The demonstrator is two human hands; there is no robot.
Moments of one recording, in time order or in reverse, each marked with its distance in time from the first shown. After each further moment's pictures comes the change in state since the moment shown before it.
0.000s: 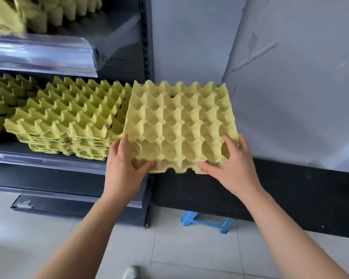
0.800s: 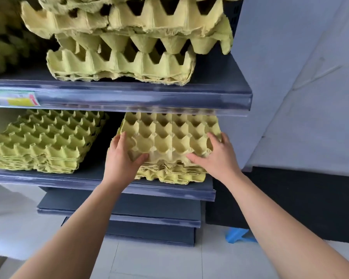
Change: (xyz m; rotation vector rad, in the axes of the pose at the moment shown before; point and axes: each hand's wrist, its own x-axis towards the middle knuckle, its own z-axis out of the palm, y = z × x) left_hand 0.148 -0.168 -0.219 0.120 0.022 0.035; right_hand 0.065 -0.259 0.169 -0.073 -0.091 0.027
